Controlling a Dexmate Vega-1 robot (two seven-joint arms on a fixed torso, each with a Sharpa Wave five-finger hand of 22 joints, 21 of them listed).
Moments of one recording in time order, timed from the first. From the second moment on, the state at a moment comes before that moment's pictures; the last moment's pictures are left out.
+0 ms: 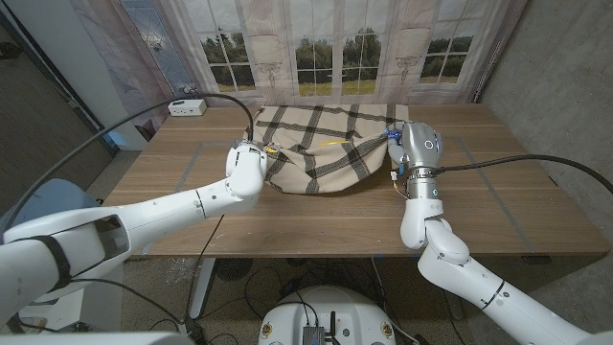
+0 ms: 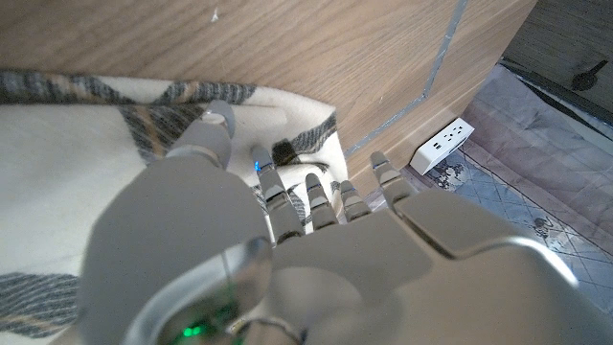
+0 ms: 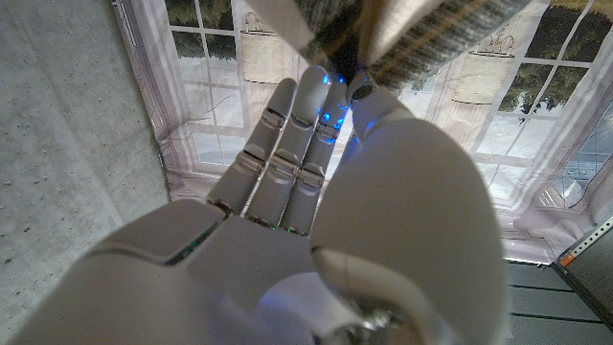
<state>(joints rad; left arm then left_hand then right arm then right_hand) 0.35 0.72 1.20 -1.76 1.06 1.06 -0.66 0.91 -0.01 0.41 -0.16 0.19 0.59 -0.22 0.30 0.19 0.12 -0.10 0.26 0.20 -0.04 -0.02 0.18 0.17 0.07 0.10 0.21 0.18 -1.09 -0.62 -0.59 -1.98 -0.76 -0.55 -0.79 1.25 0.04 0.40 -0.17 0.18 1.13 -0.03 0.32 0.23 1.05 -0.03 0.77 0.41 1.02 -0.15 0.75 0.91 0.71 -0.05 0.62 0.21</state>
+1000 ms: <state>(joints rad) 0.57 0.70 0.99 -1.82 1.10 1.00 -0.43 1.04 0.14 0.41 -0.16 0.18 0.98 0.00 0.40 0.24 0.35 -0.11 0.29 0.20 0.14 -0.04 0.19 0.17 0.20 0.08 0.23 0.18 -1.11 -0.61 -0.58 -1.99 -0.75 -0.57 -0.80 1.25 0.03 0.42 -0.17 0.18 1.13 -0.03 0.31 0.23 1.05 -0.03 0.76 0.42 1.02 -0.15 0.72 0.95 0.70 -0.06 0.64 0.20</state>
